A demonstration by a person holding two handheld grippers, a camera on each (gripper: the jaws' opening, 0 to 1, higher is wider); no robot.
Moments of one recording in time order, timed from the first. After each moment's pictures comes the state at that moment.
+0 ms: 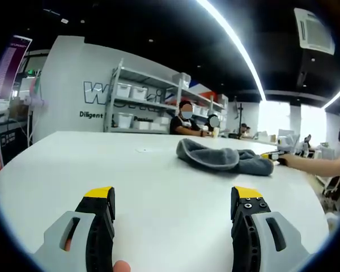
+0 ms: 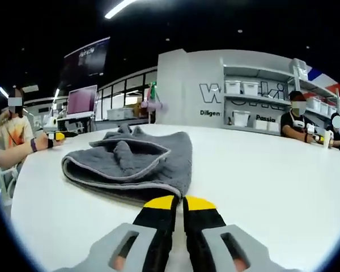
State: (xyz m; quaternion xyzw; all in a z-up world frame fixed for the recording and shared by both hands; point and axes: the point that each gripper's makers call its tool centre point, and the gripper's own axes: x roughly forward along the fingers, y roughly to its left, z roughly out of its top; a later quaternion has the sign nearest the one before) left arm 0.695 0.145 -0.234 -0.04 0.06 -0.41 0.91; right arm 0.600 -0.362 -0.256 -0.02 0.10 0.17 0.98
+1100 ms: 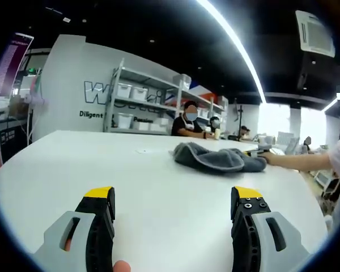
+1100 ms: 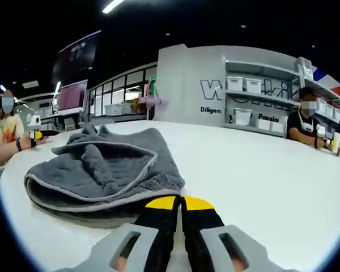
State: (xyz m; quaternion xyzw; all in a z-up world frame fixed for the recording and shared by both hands) left arm 0.701 0.147 -0.231 -0.05 0.06 -0.41 0.91; right arm 0.719 -0.383 -0.263 -0.04 0.12 0.18 0.98
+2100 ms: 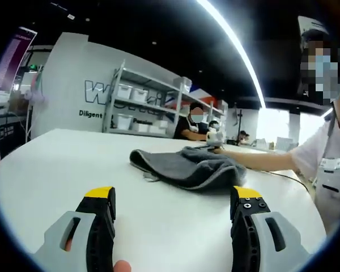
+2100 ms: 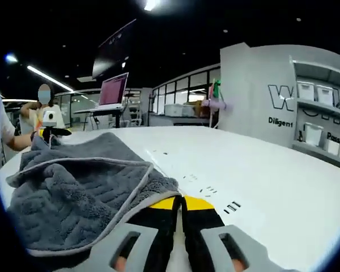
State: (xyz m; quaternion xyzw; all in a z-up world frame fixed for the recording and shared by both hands) left arm 0.706 0.149 -0.228 -0.07 0.06 -0.41 0.91; right arm 0.928 -0.218 -0.259 -0.07 0.10 0.43 0.89
